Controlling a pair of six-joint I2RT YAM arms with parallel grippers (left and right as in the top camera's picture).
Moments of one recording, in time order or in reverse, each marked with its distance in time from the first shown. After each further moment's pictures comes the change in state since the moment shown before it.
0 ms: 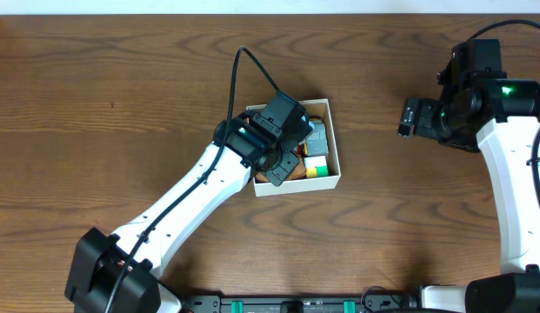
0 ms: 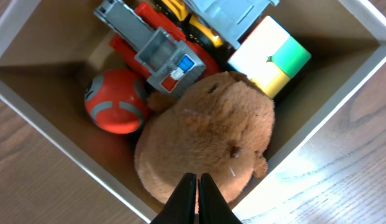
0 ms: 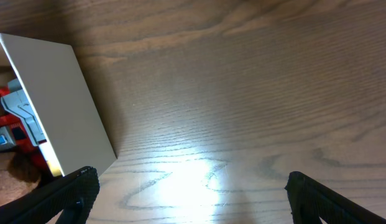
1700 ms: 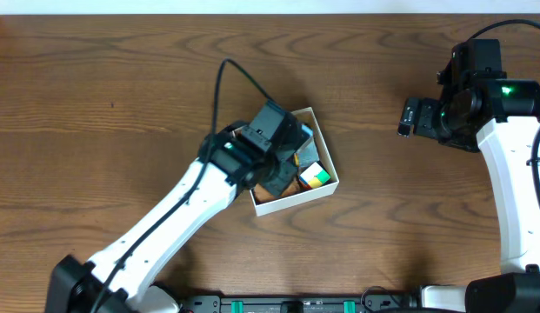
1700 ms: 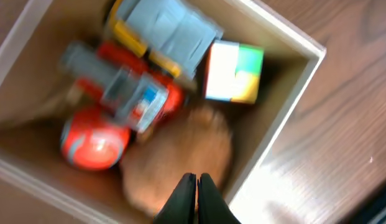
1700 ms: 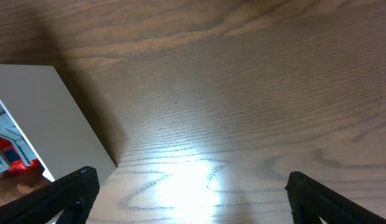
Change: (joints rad) left arm -0.007 -0.126 -0.080 -0.015 0.103 -0.074; right arm 0.000 0.000 0.000 0.003 0.000 0.000
